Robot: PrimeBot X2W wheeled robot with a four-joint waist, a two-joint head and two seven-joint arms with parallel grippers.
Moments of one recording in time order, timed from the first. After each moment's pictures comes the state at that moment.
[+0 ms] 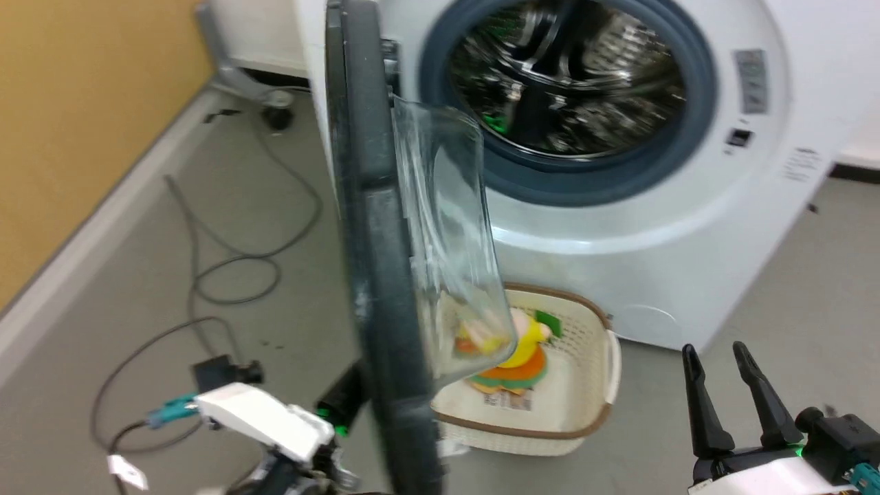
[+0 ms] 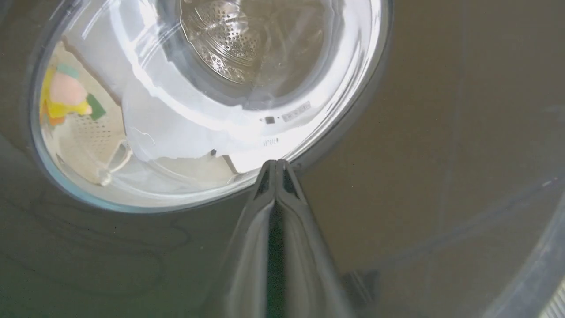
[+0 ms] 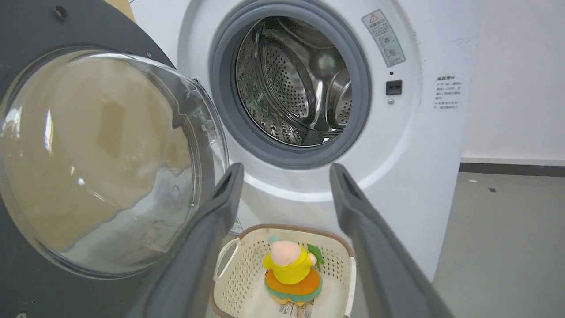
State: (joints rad) left arm -0.05 0.05 -0.11 -0.07 -1.48 0.05 0.40; right arm 0.04 -0.10 0.03 0.08 0.29 0.13 -0.26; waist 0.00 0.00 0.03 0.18
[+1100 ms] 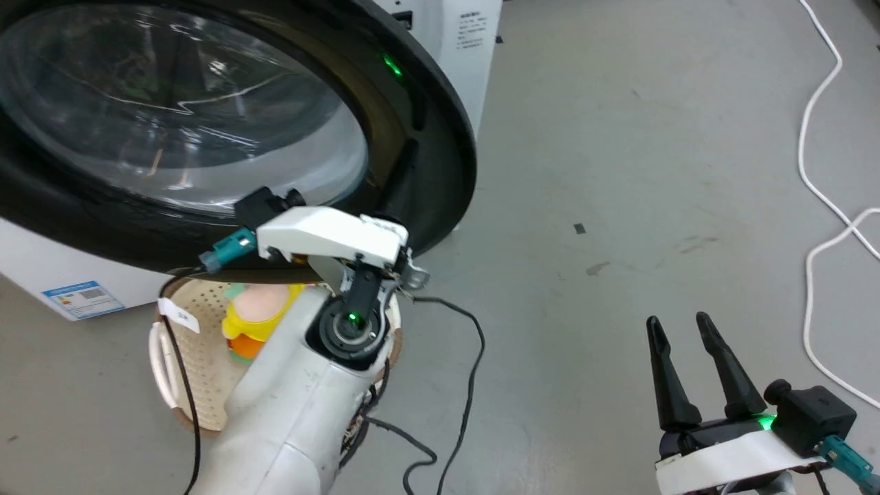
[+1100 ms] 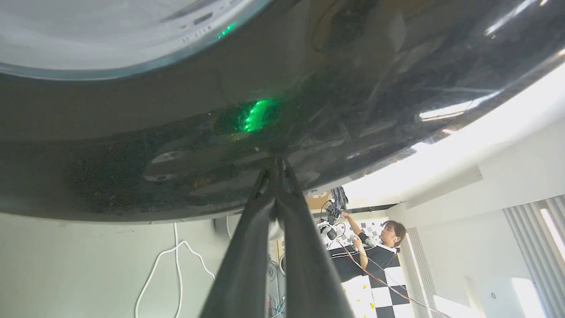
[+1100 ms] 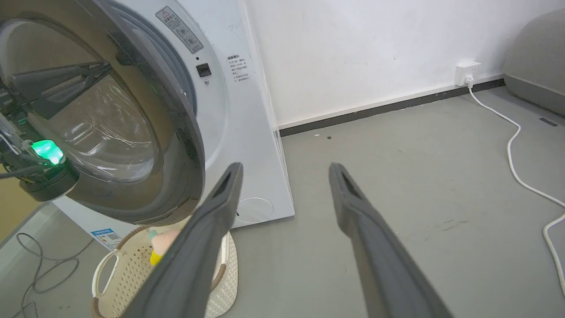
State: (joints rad) left arm -0.70 0.05 -0.46 0.50 -1.62 -0.06 -0.18; right arm -0.03 -0.06 0.09 0.09 0.31 0.13 -0.26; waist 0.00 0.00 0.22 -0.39
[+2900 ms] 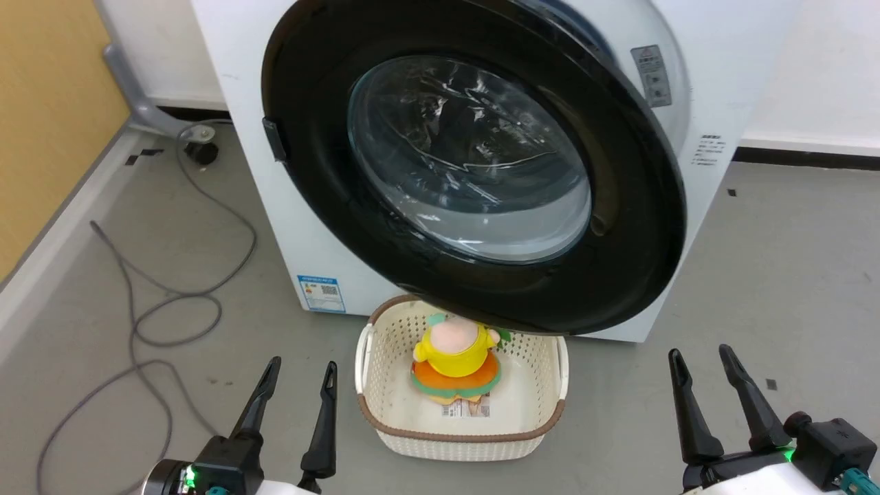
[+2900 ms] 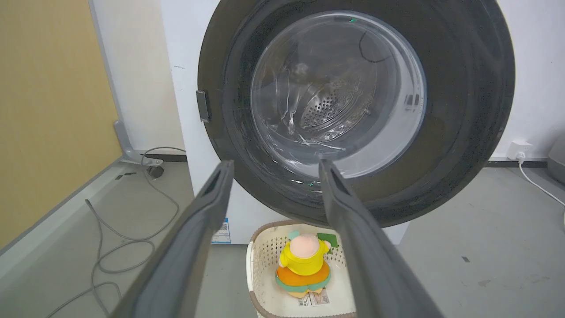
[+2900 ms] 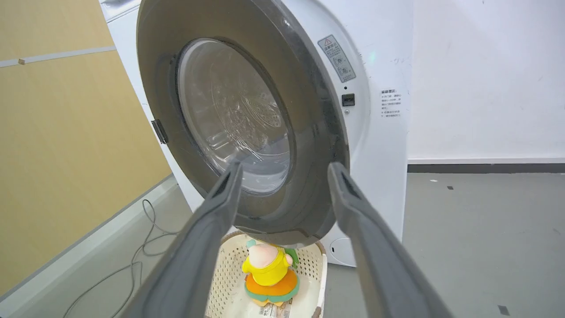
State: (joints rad) left arm 0.05 0.25 -0.31 -0.01 -0.29 0.17 -0.26; right arm 0.05 -0.11 0.06 0.05 0.29 0.13 -0.26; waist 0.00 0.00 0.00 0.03
